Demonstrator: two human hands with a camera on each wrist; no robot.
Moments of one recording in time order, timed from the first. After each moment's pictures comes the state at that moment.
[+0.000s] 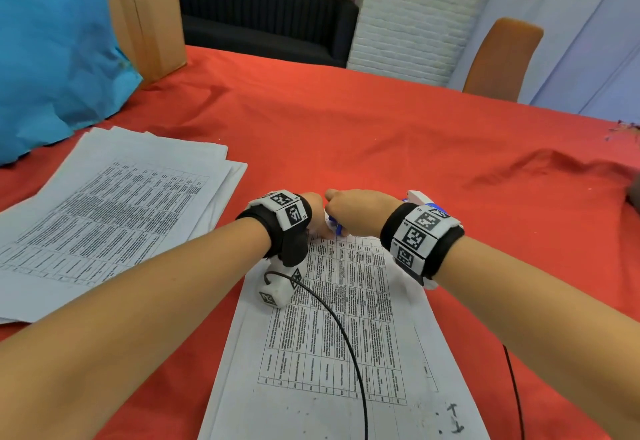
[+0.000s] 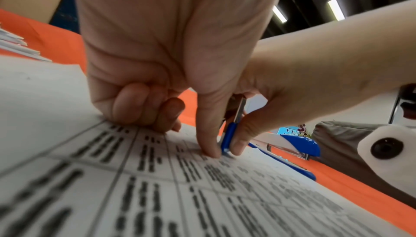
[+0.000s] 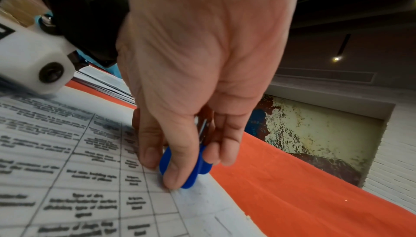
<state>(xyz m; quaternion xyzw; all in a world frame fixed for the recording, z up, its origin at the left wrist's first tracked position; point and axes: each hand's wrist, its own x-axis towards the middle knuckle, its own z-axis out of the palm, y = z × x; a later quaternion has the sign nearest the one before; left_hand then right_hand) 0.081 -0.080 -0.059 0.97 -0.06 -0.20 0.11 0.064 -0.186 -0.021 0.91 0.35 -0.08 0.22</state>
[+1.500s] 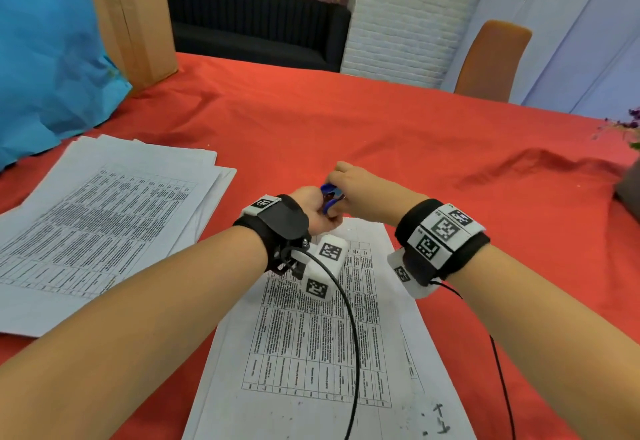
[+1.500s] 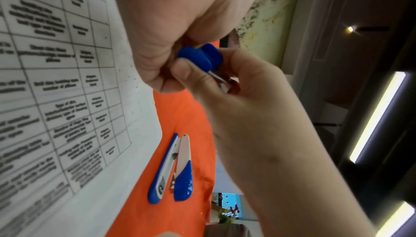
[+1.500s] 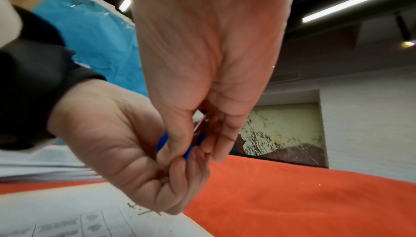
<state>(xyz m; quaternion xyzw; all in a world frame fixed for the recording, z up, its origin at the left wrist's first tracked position) 0.070 -0.102 -0.041 0.44 0.21 -0.21 0.85 0.069 -0.212 0.008 0.95 0.32 -0.02 0.00</state>
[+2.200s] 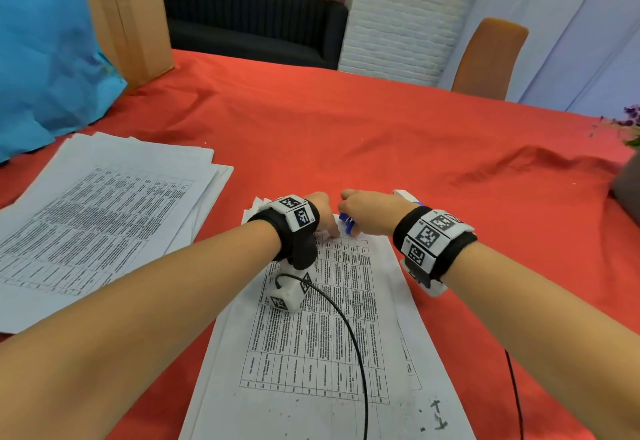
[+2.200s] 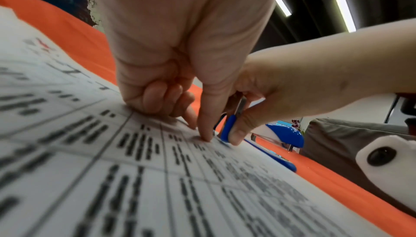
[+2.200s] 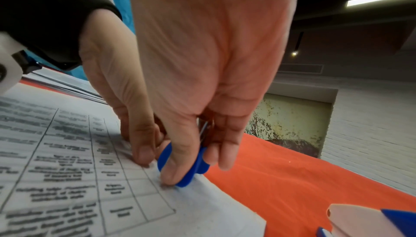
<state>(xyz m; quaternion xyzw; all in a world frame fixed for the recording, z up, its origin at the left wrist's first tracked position) 0.081 -0.111 -0.053 0.95 0.00 -0.18 0.26 0.081 -0.229 -0.023 0.94 0.28 -0.12 0.16</state>
